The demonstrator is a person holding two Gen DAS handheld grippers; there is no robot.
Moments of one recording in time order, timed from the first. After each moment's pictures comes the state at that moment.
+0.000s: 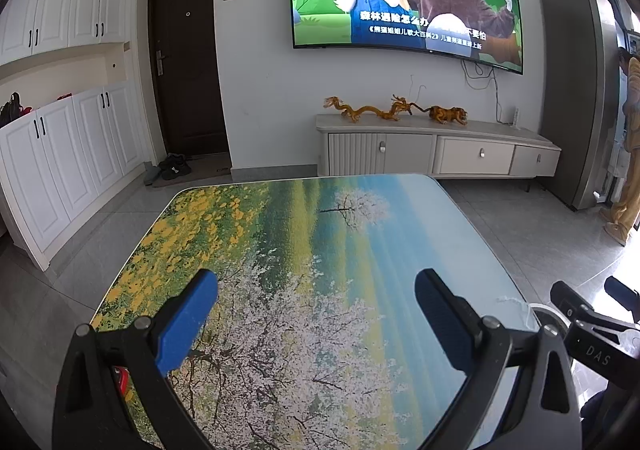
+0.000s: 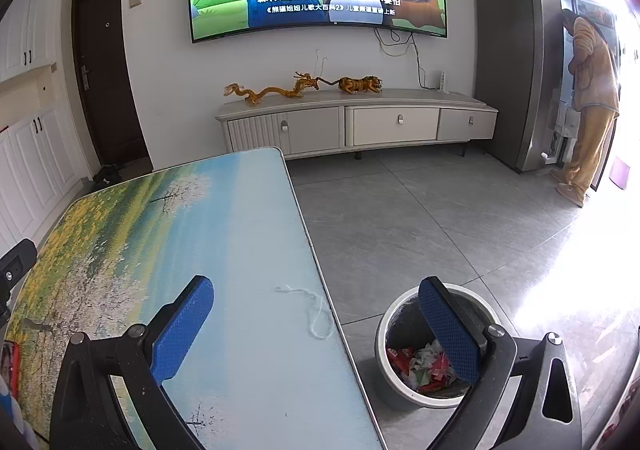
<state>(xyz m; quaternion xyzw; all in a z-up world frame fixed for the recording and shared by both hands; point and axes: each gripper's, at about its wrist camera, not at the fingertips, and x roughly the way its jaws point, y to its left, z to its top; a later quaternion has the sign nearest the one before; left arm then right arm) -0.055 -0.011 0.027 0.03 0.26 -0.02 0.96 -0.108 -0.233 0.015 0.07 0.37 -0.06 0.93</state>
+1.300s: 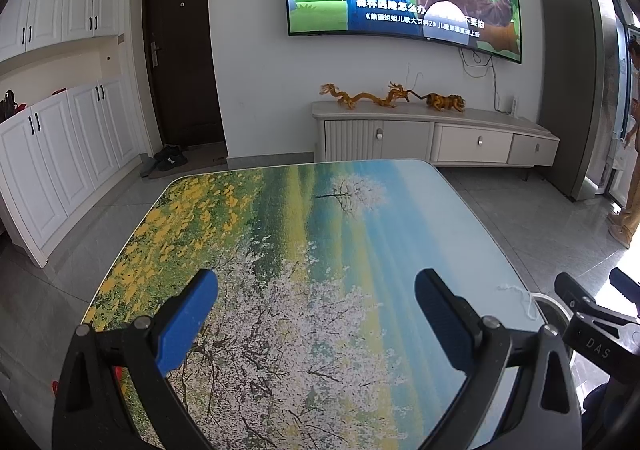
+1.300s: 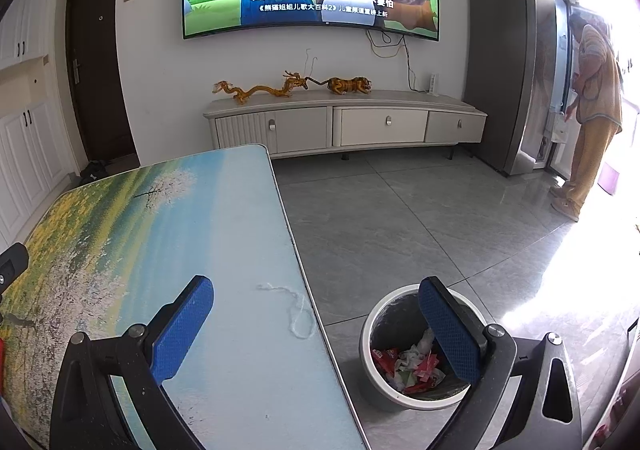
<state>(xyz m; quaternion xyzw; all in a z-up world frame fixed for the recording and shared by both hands) -0.045 -0.007 0.015 0.03 0.28 -0.02 0.96 -0.108 -0.235 0.006 0.05 0.37 -0.08 0.92</state>
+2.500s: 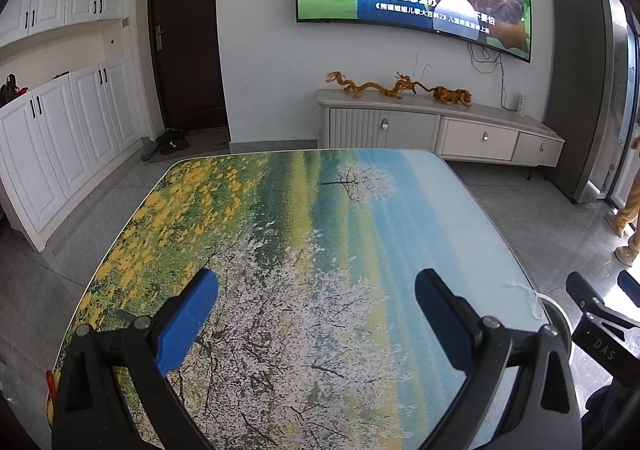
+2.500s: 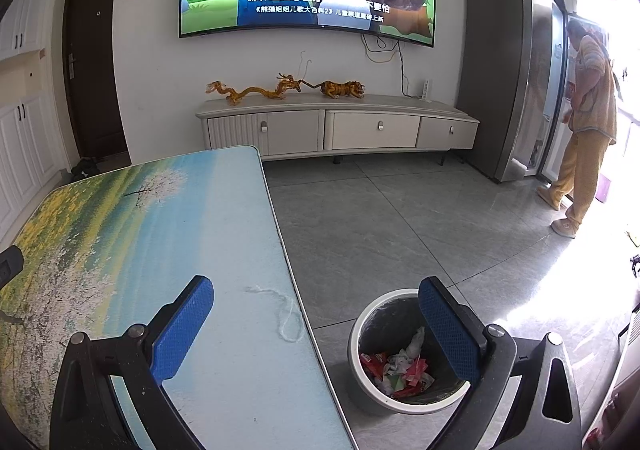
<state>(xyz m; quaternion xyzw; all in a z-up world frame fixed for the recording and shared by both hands) -0.035 0.002 0.009 0.02 0.31 -0.02 0.95 -0.107 -0.236 0.006 0.03 0.36 -0.09 0.93</state>
